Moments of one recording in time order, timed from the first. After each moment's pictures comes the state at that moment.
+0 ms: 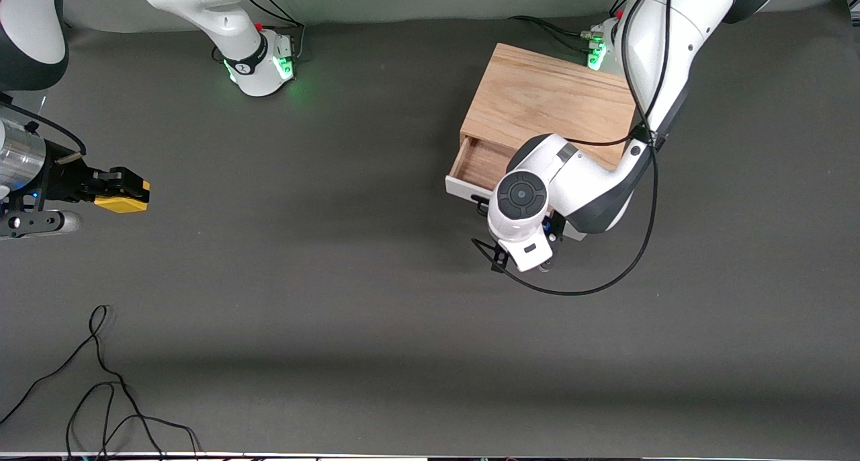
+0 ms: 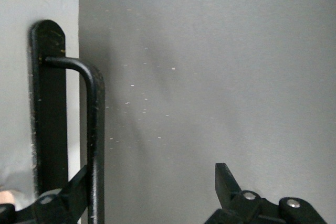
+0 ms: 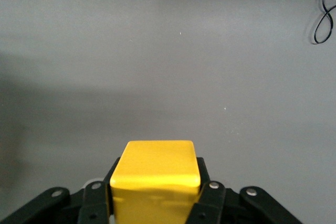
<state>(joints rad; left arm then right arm) -0.22 0.66 -0.46 -1.52 0.29 2.04 -1.99 0.13 0.14 -0.12 -1.50 0.05 1.50 -0.04</state>
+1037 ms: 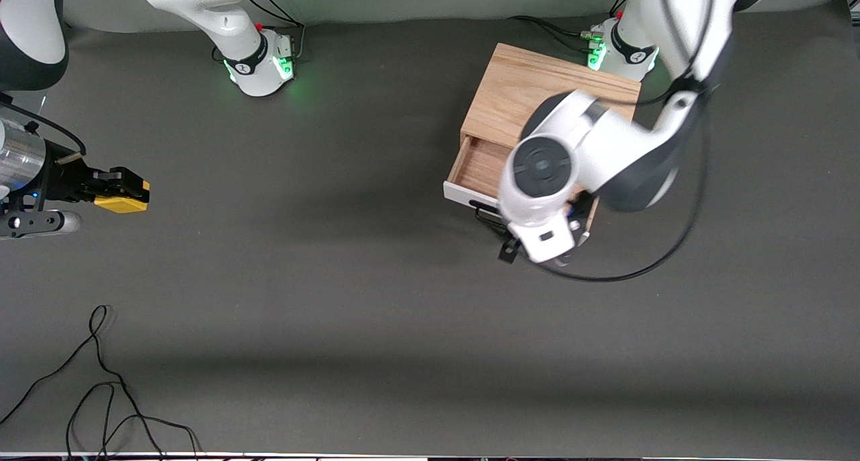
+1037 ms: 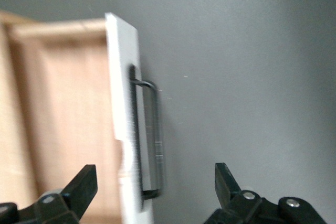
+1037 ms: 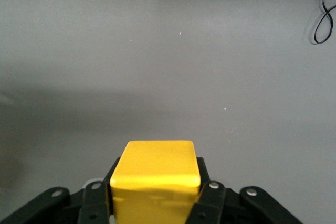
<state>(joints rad) -0.16 0.54 -0.51 -1.24 0.20 1.56 -1.71 0.13 0.14 -0.12 -1.50 0.05 1.50 -0.04</state>
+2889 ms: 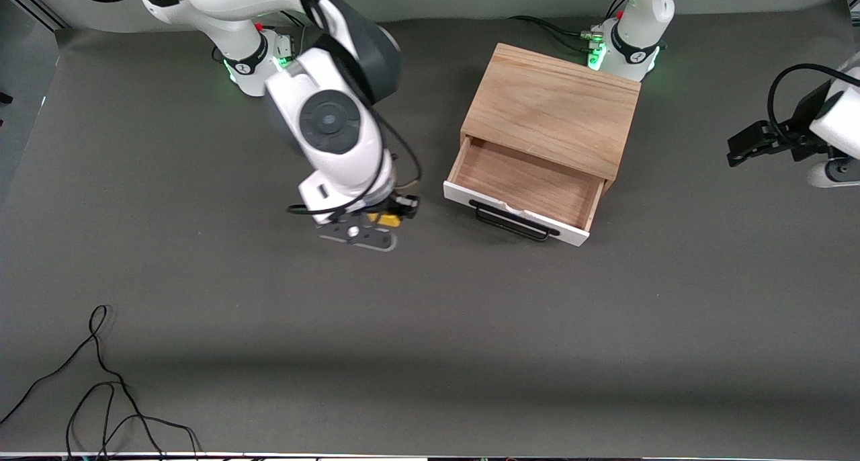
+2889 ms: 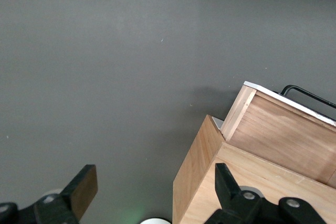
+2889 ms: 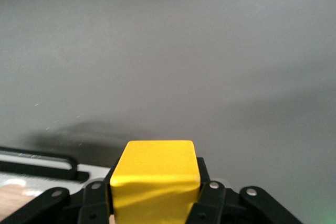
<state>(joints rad) 0.07 0.01 -0.15 -1.54 0.02 1.49 -0.10 0.67 0.61 -0.02 -1.10 0.09 1.66 0.91</state>
